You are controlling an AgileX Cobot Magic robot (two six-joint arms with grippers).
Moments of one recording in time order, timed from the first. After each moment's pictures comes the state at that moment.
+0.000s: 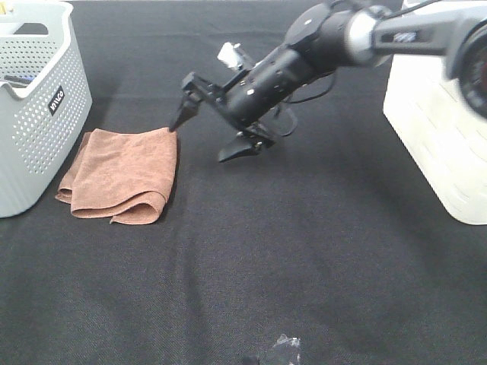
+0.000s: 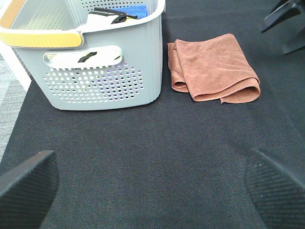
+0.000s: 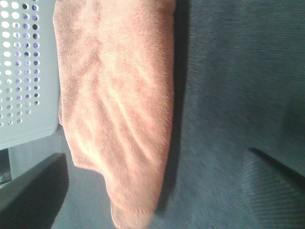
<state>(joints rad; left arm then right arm) 0.05 0.00 -0.51 -0.06 1.05 0.11 0.48 2.46 -1.93 0.83 0.82 -0.10</state>
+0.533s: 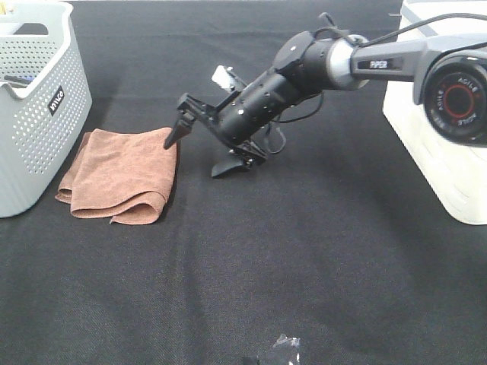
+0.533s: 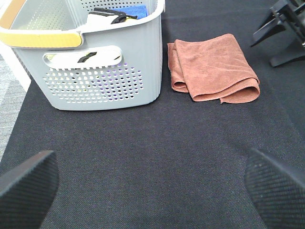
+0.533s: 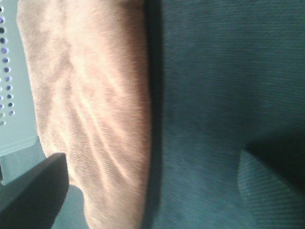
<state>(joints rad) 0.05 0.00 -0.51 -0.06 1.05 0.11 0.51 2.55 -1.97 0.85 0.80 -0.09</state>
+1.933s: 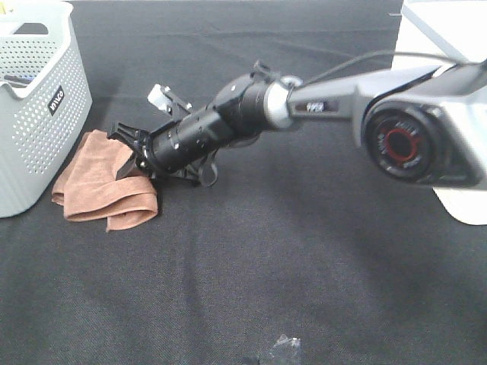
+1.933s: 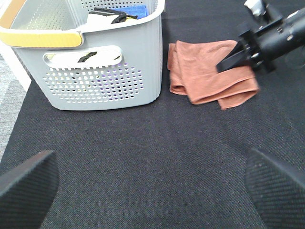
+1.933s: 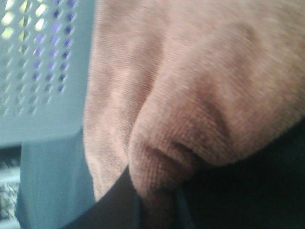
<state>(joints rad) 0.05 0.00 -0.51 -0.06 1.05 0.11 0.65 2.57 -1.96 1.08 0.65 -0.38</state>
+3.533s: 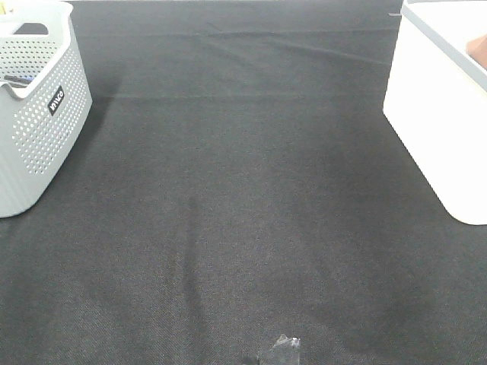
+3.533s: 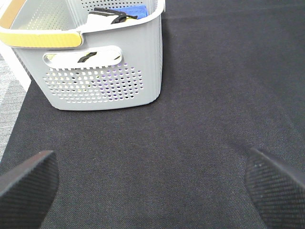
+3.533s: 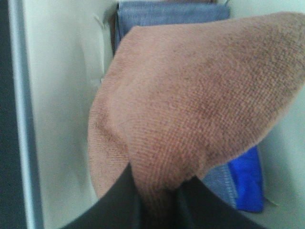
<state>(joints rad) 0.05 0.00 -0.51 -0.06 1.05 0.11 -0.15 1.93 -1.91 0.04 1.18 -0.12</state>
